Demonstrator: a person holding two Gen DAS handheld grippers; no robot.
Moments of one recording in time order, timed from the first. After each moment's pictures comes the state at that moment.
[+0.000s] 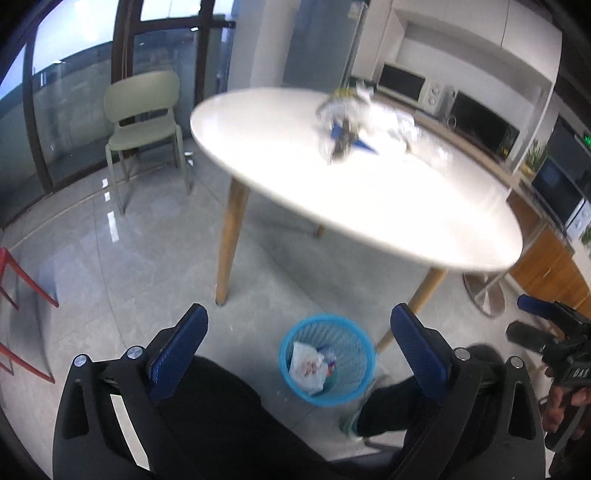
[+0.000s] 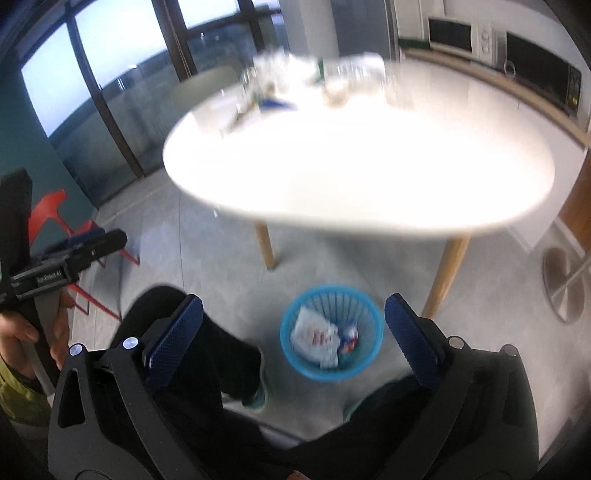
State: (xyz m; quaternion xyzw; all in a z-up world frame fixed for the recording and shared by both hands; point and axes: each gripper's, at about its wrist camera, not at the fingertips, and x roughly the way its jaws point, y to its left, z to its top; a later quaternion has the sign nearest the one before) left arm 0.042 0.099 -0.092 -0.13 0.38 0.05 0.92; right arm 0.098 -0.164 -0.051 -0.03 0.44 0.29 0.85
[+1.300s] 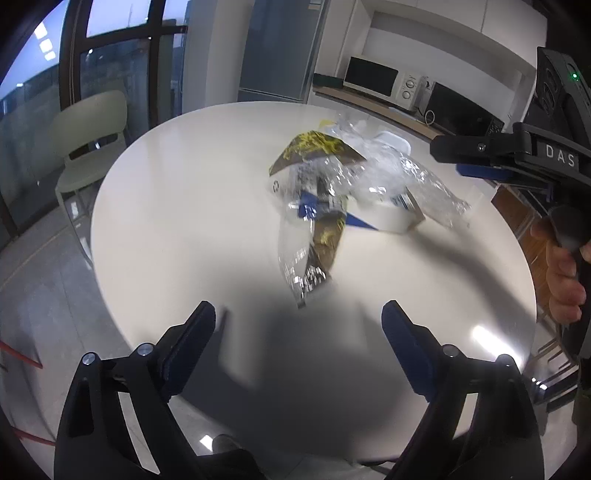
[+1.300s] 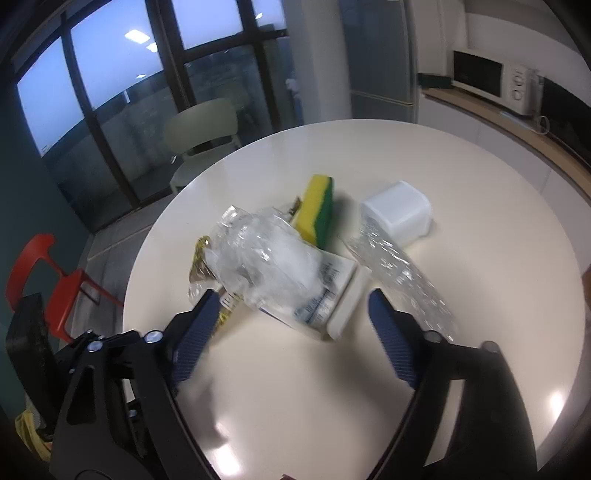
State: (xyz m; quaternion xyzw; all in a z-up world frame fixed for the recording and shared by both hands) left arm 0.200 0.114 -0.075 -0.10 0.39 -0.02 0.92; right arm 0.330 -0.048 0.021 -0.04 0.42 0.31 0.85
